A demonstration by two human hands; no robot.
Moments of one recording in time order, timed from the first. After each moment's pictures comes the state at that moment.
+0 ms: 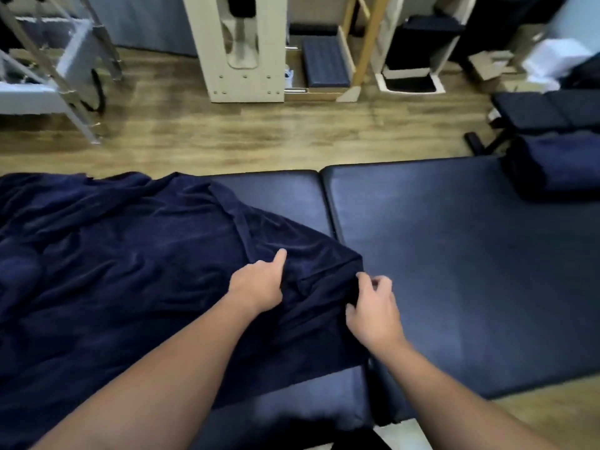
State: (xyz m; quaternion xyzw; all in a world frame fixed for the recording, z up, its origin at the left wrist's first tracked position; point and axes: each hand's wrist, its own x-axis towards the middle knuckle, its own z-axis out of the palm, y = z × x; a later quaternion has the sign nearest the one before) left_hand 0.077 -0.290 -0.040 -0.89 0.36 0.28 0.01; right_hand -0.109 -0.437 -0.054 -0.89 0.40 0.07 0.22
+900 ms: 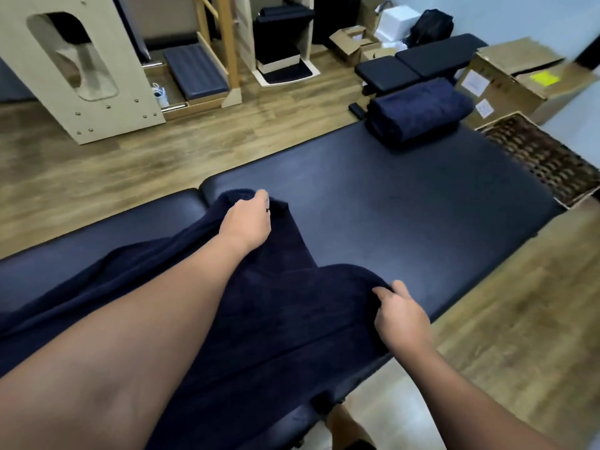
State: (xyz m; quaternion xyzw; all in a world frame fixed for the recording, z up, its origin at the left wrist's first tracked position) left_hand 0.052 -0.507 -0.003 -0.84 0.48 0.18 -0.18; right_hand -0.274 -0.523 -0.041 -0.80 0.59 0.08 0.12
